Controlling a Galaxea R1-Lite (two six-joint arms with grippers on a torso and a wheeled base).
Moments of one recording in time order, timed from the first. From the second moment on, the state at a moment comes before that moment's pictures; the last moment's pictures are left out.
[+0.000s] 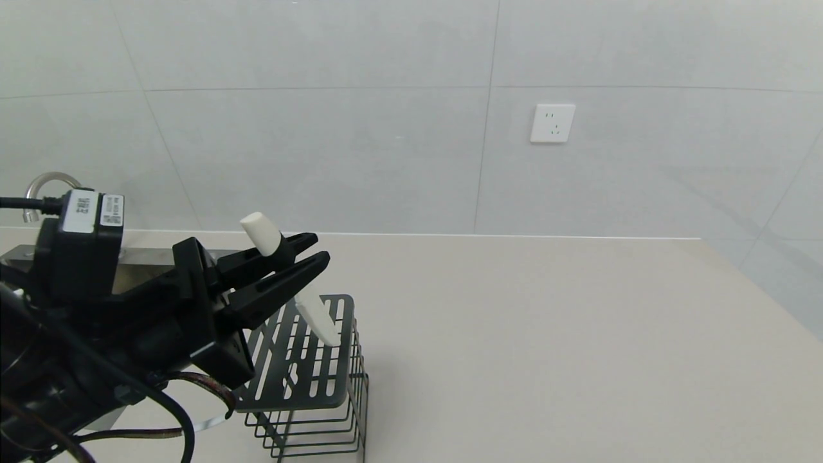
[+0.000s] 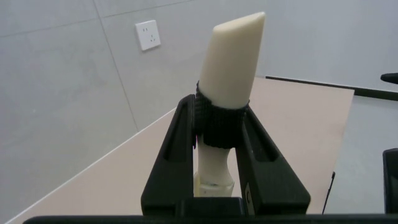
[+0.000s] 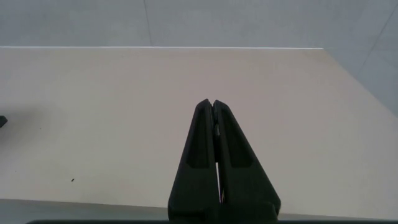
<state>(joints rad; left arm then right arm) -0.54 1.41 -0.29 -1.35 -0.45 0.06 0.00 0.02 0.00 0.00 0.03 0.00</state>
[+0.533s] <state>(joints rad) -0.50 1.41 -0.29 -1.36 -0.45 0.08 0.00 0.01 0.00 0.00 0.03 0.00</state>
